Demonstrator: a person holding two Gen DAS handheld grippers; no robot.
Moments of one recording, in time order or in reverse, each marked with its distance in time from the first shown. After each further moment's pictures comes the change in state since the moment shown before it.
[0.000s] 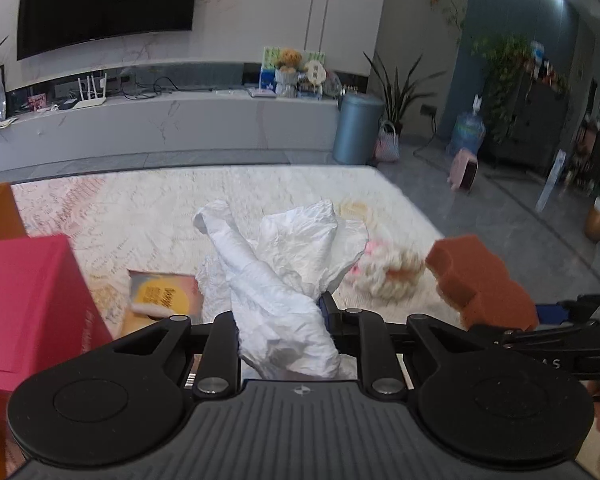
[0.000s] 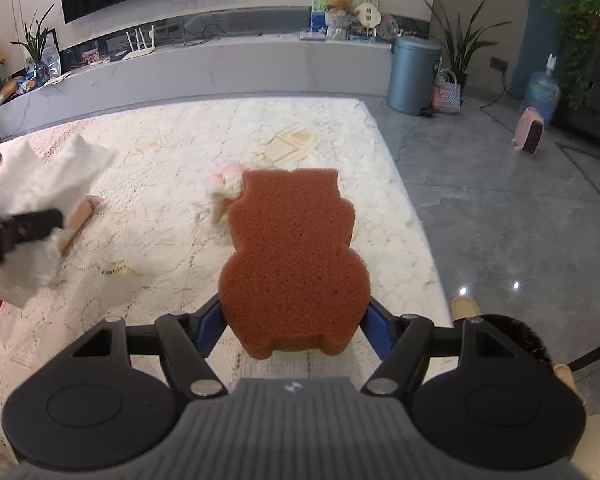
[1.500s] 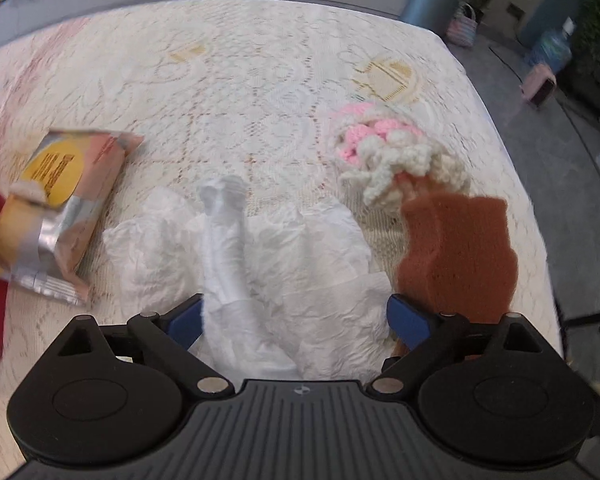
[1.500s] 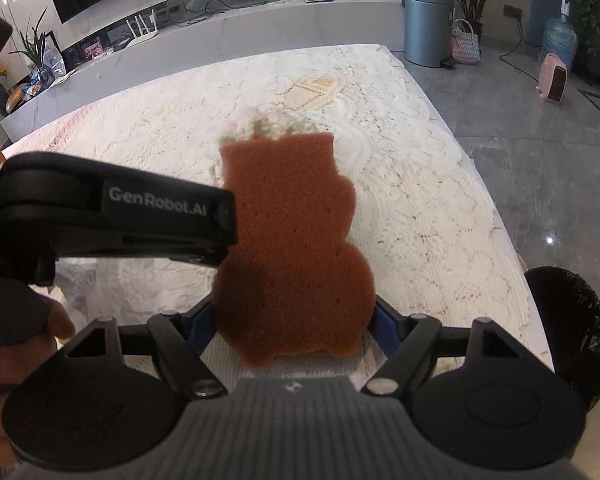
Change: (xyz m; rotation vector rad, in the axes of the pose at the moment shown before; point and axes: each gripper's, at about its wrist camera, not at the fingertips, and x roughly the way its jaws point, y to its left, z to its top) left arm 0.127 -0.061 -0.007 -0.154 0.494 0.151; right arm 0.049 0.006 -0.020 0.087 0.123 0.114
